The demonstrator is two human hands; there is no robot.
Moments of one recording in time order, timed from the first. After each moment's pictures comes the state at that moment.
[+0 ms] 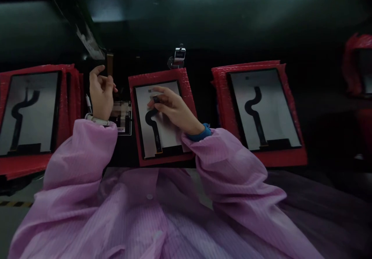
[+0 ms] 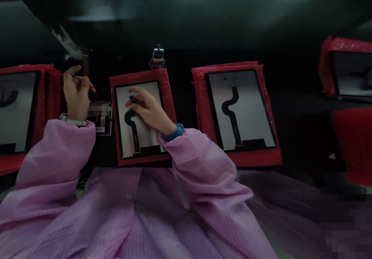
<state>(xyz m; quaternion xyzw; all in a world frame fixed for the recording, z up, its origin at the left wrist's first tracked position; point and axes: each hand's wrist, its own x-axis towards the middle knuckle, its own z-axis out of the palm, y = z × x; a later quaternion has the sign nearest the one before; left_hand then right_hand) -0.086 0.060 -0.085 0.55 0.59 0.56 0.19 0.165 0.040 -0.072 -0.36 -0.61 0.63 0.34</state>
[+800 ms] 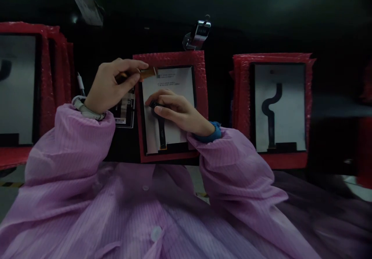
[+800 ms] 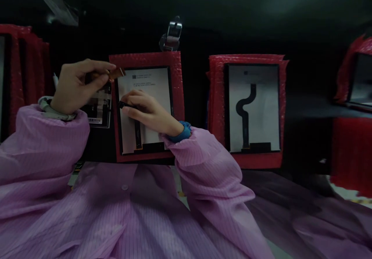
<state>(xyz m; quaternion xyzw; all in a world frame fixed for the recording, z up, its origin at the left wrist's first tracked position) -0.069 0.040 -0.048 0.73 0.51 0.37 0.27 0.163 0.036 -0.065 -0.25 -0.76 0.53 0.26</state>
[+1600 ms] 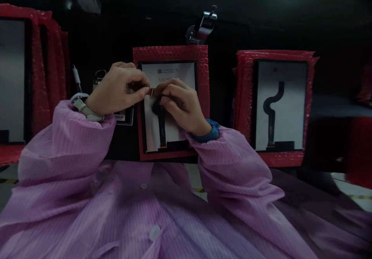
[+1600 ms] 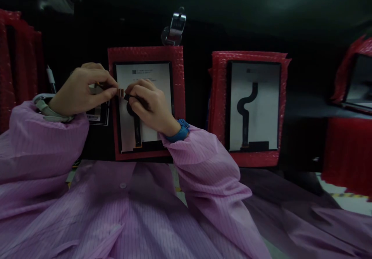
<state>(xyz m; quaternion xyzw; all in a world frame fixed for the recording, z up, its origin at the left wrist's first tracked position) -0.057 0.033 -0.037 0.78 0.50 0.22 0.31 0.160 0.029 -0.069 -0.33 -0.78 0.40 0.35</state>
